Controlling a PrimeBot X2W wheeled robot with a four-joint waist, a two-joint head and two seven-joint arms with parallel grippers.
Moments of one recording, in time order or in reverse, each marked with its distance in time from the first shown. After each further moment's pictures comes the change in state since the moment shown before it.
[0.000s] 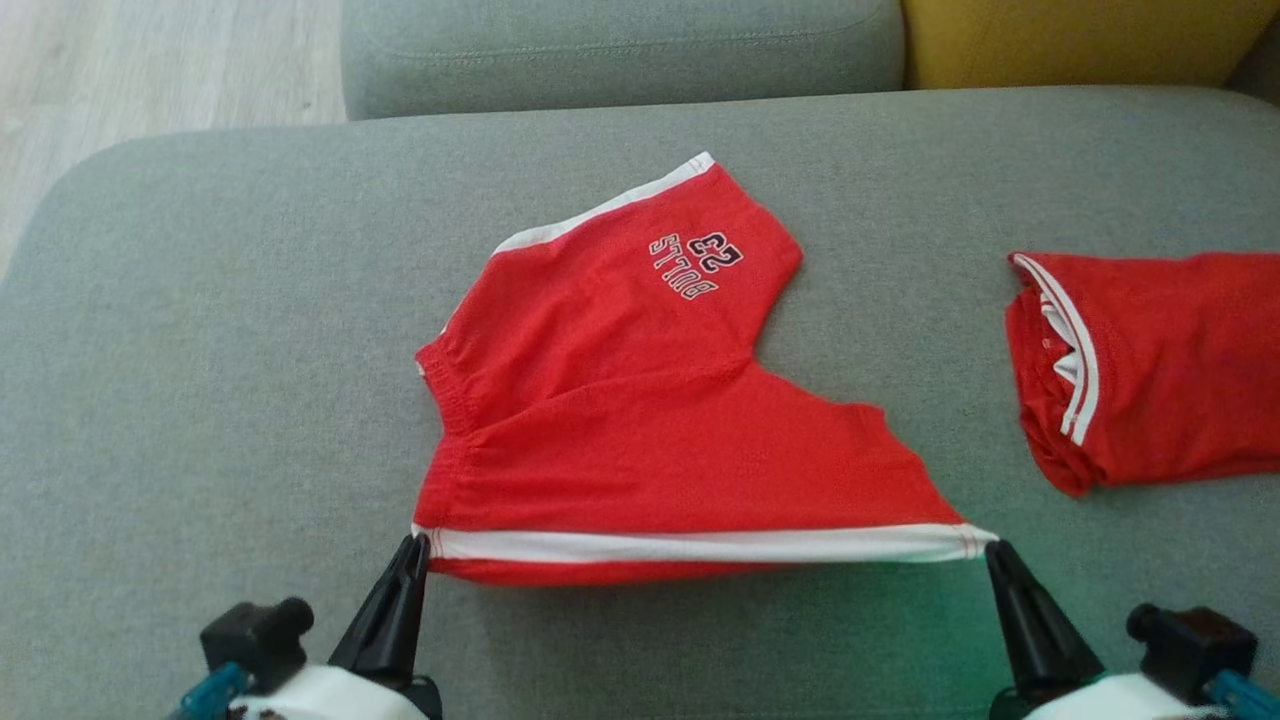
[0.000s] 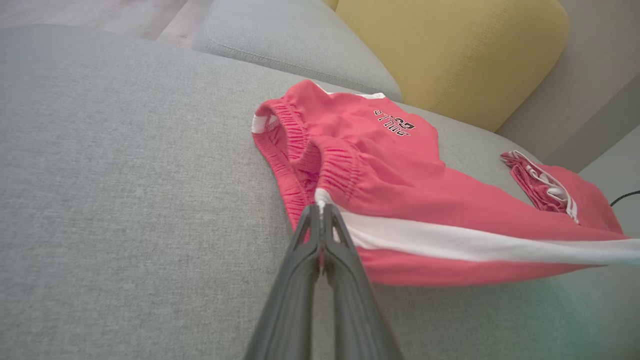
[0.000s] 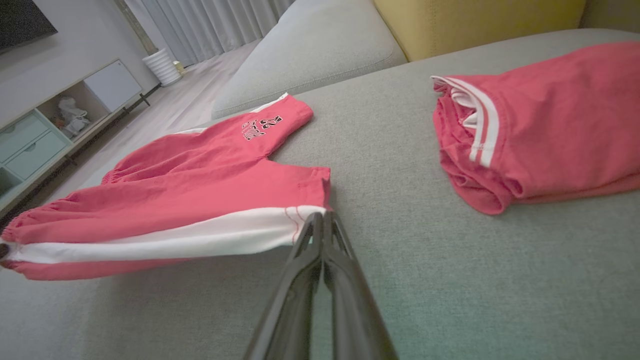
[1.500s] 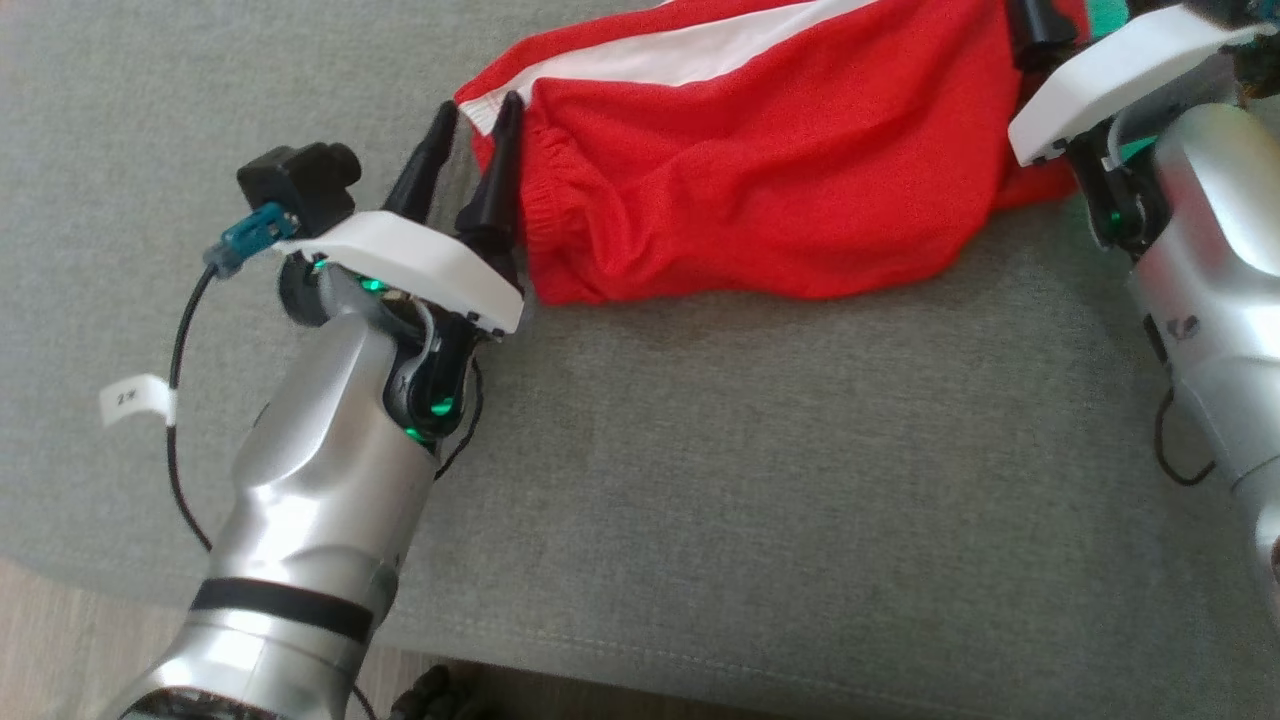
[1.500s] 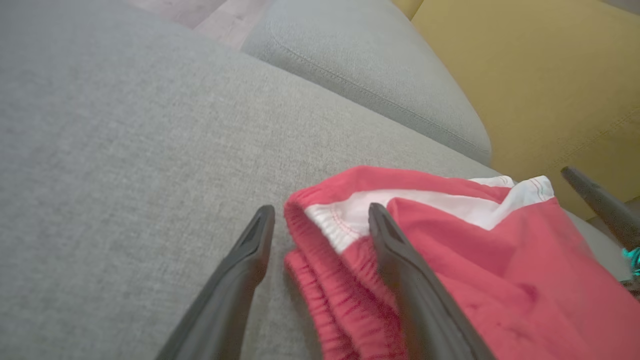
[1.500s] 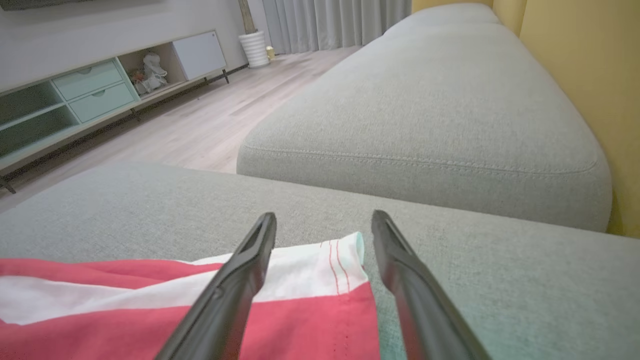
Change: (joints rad) left arm -0.915 -0.104 -0.183 0.641 -0.290 -0.043 -0.118; right arm -1.374 -0.244 0.495 1.020 0.219 0.000 -0.300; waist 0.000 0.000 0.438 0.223
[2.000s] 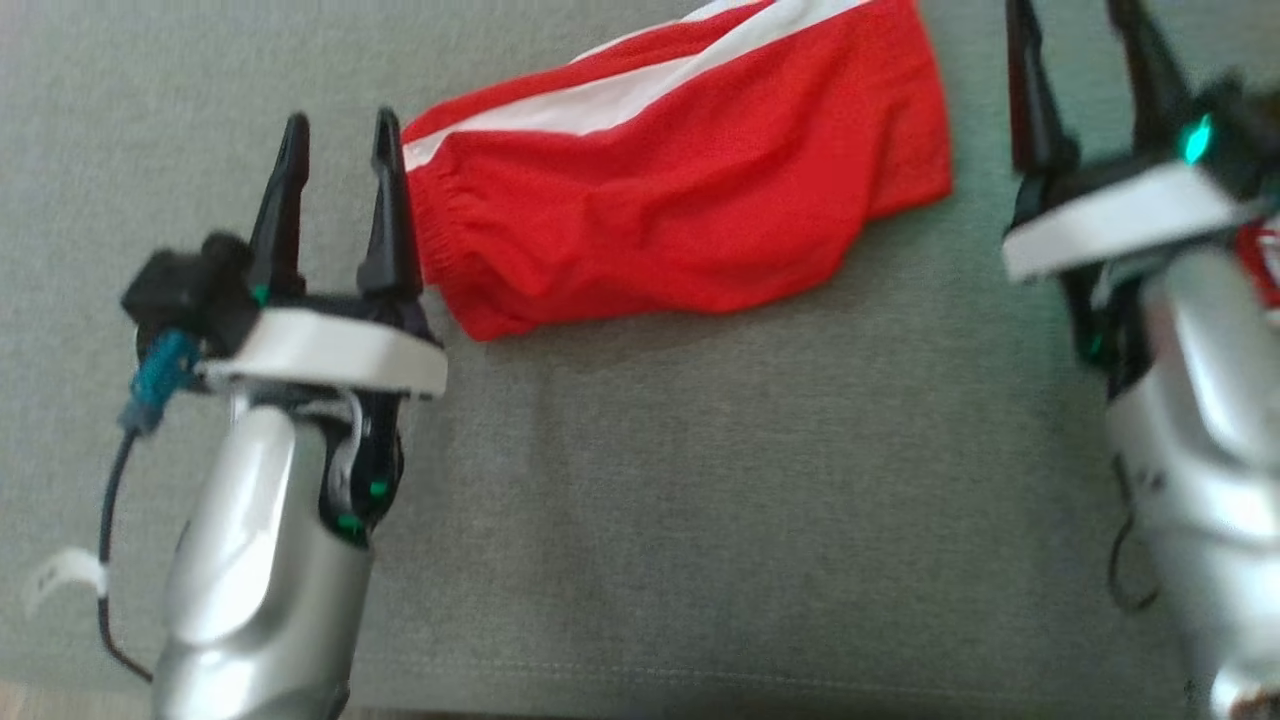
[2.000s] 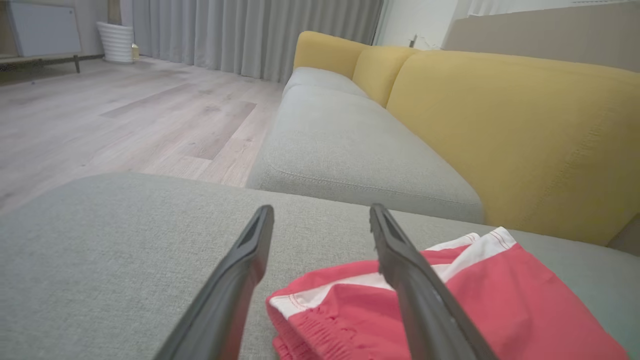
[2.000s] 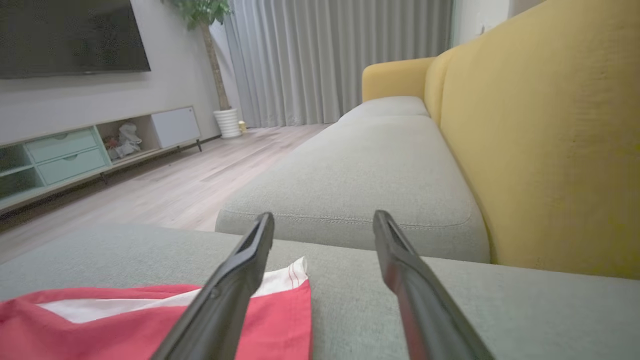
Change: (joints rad) left arm 0.286 0.032 0.203 -0.475 0.364 0.157 -0.025; right arm 0.343 0.056 -0.310 -0.397 -0.223 0.000 -0.032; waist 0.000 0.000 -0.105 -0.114
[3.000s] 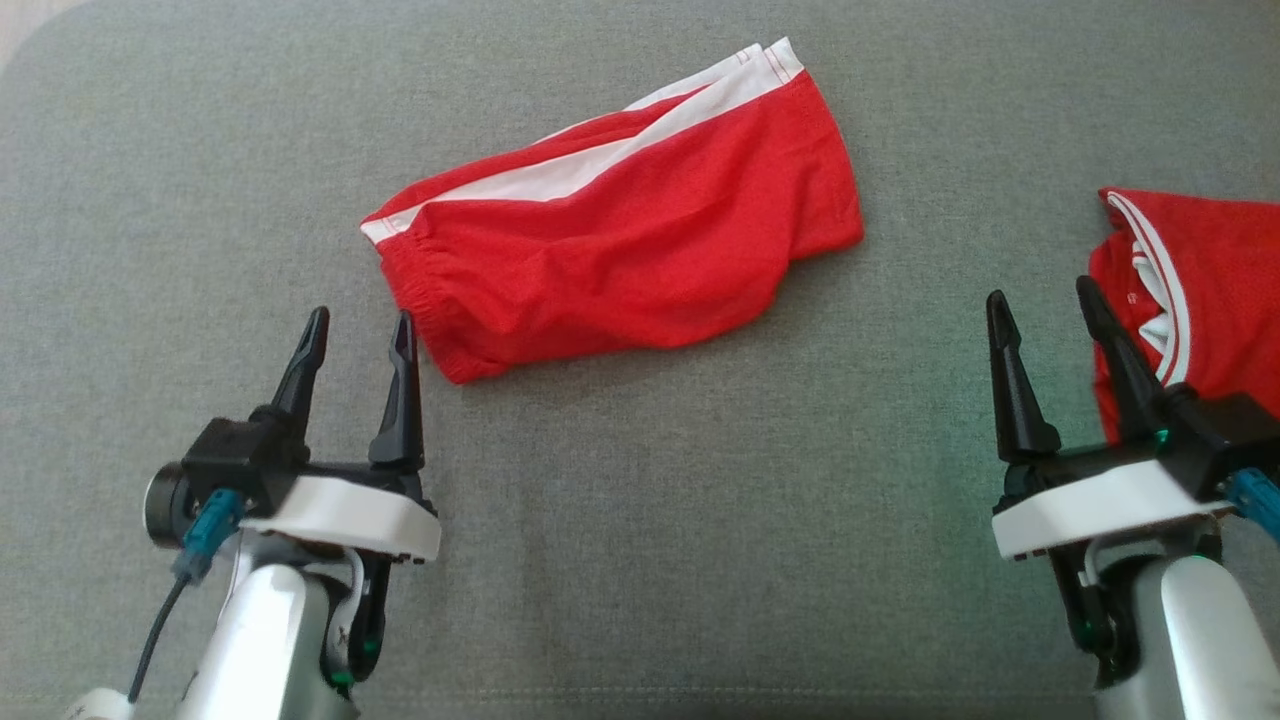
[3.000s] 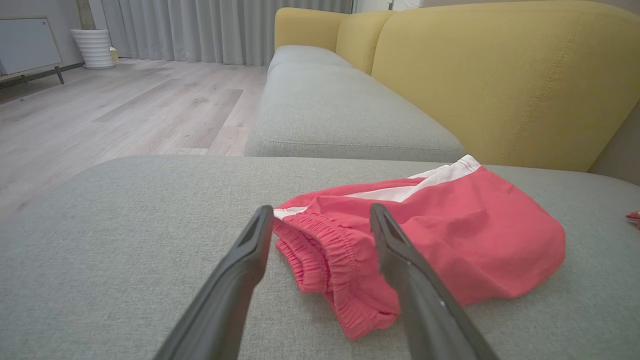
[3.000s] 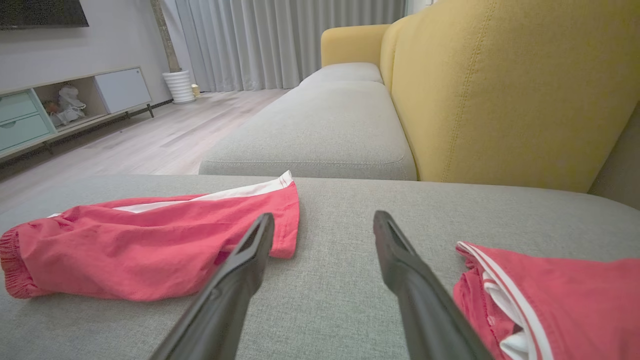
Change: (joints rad) left arm 0.272 0.050 -0.006 -0.048 0.118 -0.001 0.000; right arm 0.626 0.164 -0.223 -0.534 -0.211 0.000 0.229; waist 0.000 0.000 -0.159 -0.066
